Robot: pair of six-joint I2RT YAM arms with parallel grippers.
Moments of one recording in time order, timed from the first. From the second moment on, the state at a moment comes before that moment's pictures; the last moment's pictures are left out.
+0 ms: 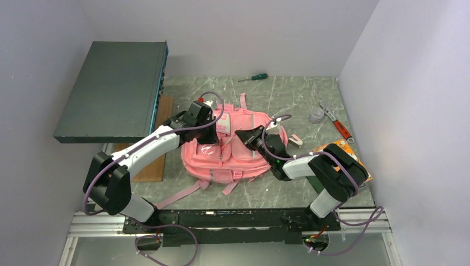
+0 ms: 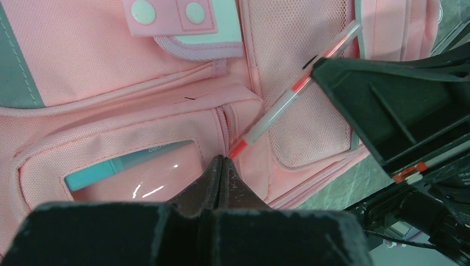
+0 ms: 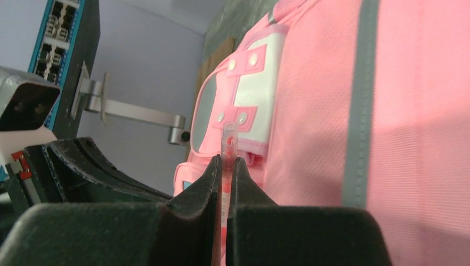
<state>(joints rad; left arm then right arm) -0.61 1.47 1.11 -0.49 0.10 -0.57 0.68 1.59 0.45 1.02 0.14 1.12</state>
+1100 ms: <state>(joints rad) -0.70 1.46 1.11 -0.56 -0.02 -0.49 0.53 1.50 0.81 0.13 -0.56 0.48</state>
